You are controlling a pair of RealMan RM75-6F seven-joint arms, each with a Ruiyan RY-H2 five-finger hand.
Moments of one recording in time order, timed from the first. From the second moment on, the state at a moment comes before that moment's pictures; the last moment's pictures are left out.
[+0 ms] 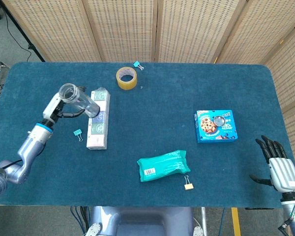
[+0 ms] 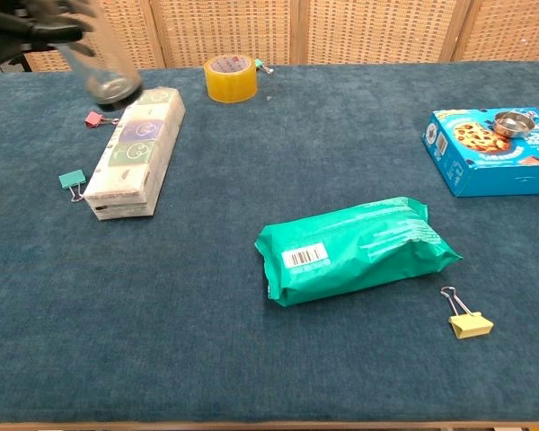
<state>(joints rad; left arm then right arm) -0.77 -1.45 -0.18 -0.99 1.49 0.95 -1.44 0.14 -1.11 0.05 -1.53 -1.50 1.39 0.16</state>
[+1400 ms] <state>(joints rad) -1.05 -1.79 -0.22 -0.94 1.43 0.74 -1.20 0.12 -1.10 0.08 -1.49 -1.44 1.38 0.22</state>
